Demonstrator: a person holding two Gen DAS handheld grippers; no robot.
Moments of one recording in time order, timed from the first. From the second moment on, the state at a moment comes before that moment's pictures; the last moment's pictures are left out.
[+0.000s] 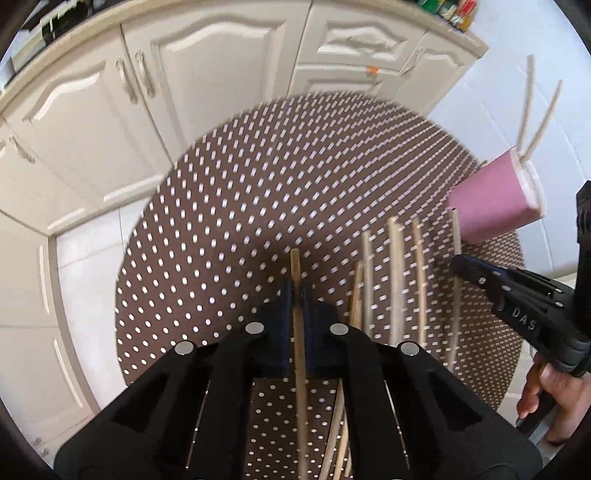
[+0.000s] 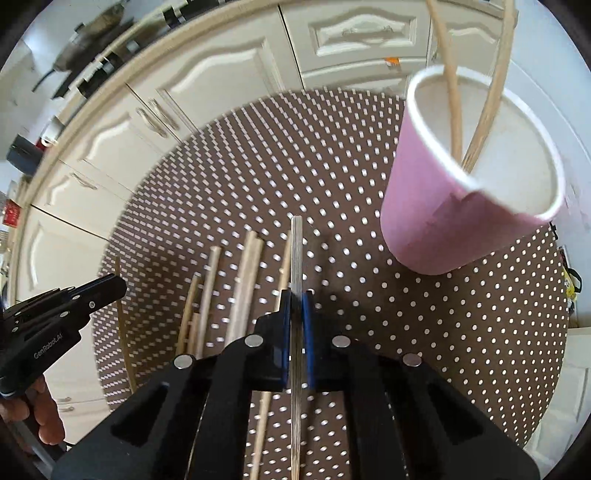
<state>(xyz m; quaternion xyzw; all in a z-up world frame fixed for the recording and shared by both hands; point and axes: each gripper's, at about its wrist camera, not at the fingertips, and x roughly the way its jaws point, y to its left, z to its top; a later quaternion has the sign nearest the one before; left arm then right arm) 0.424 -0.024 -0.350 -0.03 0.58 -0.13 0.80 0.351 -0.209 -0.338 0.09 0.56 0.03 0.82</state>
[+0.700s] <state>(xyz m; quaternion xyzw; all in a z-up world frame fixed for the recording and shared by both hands) 0.360 -0.033 -0.186 -0.04 0.42 -0.22 0.88 0.269 -0.196 -0.195 0.13 0.40 0.05 0.91</state>
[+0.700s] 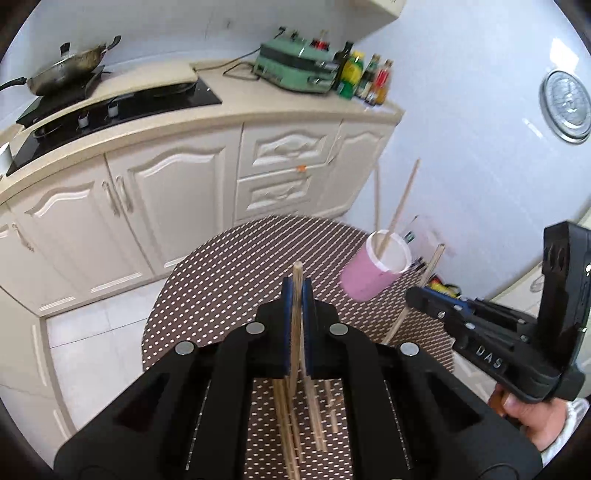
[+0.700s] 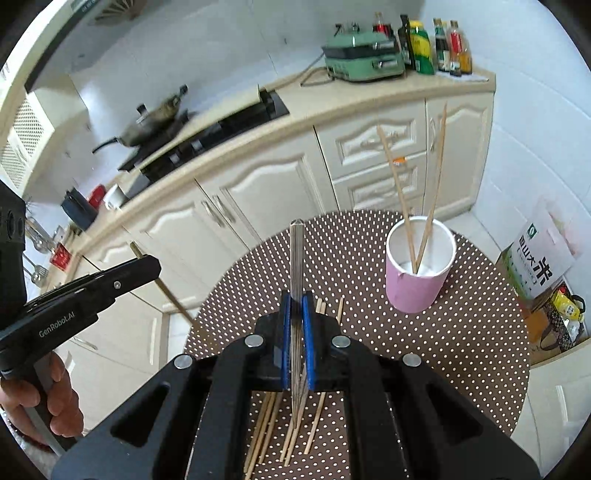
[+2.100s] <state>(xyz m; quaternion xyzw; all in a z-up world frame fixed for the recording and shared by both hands) 0.418 -0.149 -0.112 -0.07 0.34 -0.32 0.88 0.291 -0.312 -0.107 0.13 0.24 -0.05 0.96</state>
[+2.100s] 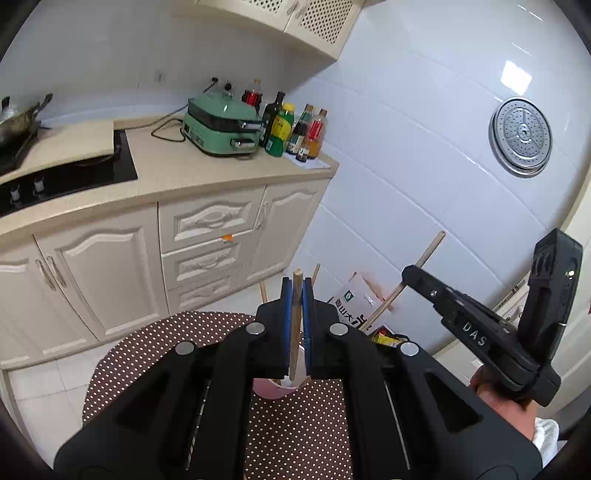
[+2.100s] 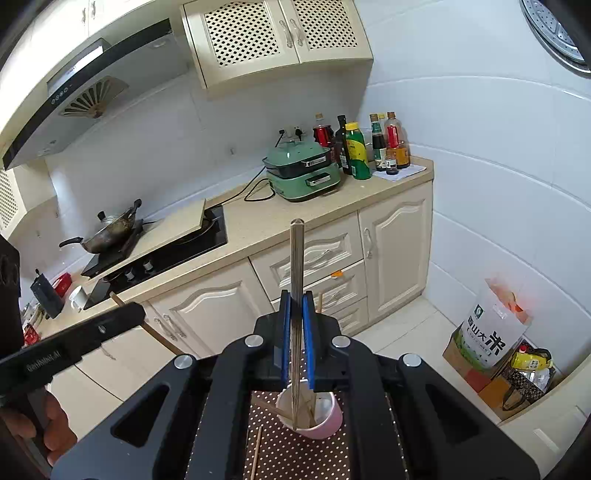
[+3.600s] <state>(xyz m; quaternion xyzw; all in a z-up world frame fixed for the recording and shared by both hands) 0.399 -0.165 -0.197 -0.02 0.43 -0.29 0.85 0.279 -0.306 -0.206 0.16 0.35 -0.06 0.92</state>
